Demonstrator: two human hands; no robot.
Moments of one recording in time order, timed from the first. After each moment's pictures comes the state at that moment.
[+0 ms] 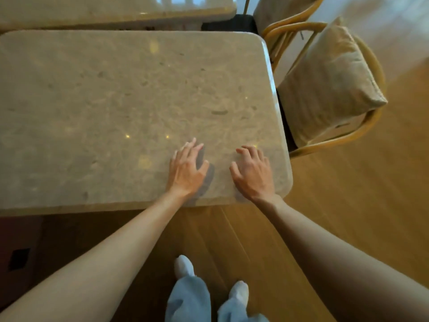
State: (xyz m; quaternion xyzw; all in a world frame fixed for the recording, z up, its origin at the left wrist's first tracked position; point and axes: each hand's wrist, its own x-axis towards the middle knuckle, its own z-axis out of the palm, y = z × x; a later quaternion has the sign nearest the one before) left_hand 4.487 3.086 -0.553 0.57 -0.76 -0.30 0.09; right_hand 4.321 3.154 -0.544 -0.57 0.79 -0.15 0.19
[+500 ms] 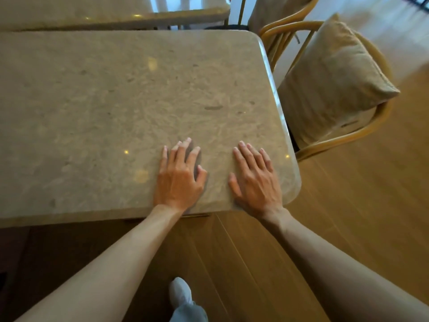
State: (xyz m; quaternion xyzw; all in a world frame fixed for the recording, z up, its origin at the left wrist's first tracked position) left_hand 4.482 3.110 -0.589 0.51 -0.84 -0.06 0.18; right_hand 4.306 3.179 -0.588 -0.67 0.73 -0.09 0.04
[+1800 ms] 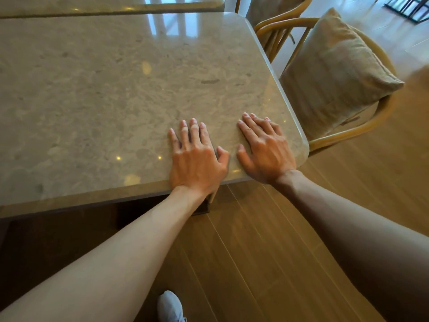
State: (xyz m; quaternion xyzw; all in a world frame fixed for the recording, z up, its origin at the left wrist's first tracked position) left_hand 4.413 3.106 -0.594 0.58 -0.81 -0.02 0.09; right_hand 4.251 3.135 -0.596 -0.70 0.71 -0.06 -0.01
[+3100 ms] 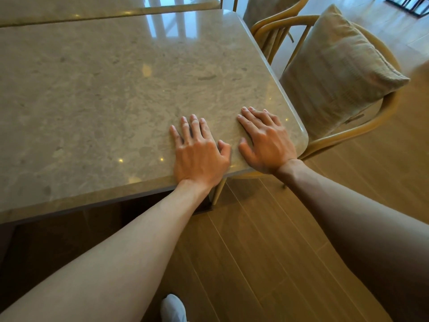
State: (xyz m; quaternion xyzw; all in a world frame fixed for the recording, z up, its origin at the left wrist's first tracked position) left_hand 4.394 3.086 -0.604 0.58 -0.81 -0.02 0.09; right_hand 4.229 3.113 -0.597 -0.72 0.69 -0.06 -0.01
